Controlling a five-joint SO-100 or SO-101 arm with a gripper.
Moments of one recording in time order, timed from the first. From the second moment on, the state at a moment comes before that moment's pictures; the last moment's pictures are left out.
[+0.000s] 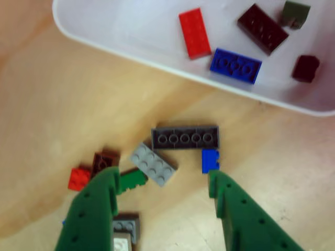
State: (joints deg) arm 10.7 133.3 130.1 62.0 -67.1
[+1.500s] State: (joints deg) arm 22.5 112.9 117.6 41.4 -49.8
